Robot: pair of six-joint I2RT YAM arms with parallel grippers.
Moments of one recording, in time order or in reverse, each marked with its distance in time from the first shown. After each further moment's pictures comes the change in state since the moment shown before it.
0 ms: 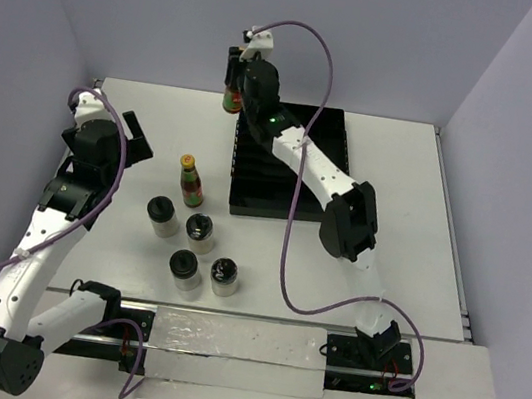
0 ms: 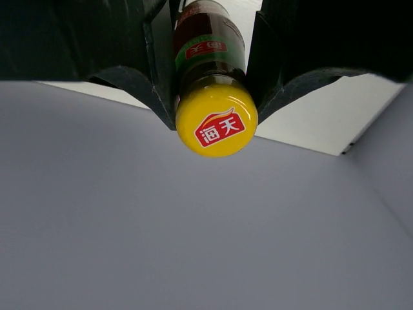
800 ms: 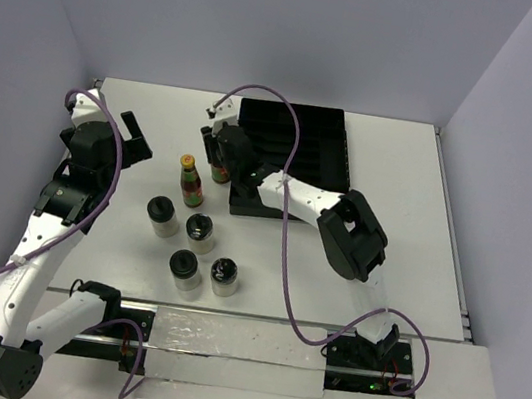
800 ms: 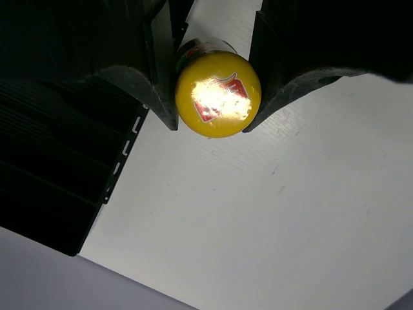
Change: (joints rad) left arm 0.000 -0.035 -0.001 0.002 0.016 0.003; right arm 0.178 -0.209 -0.654 0.107 -0.053 -0.032
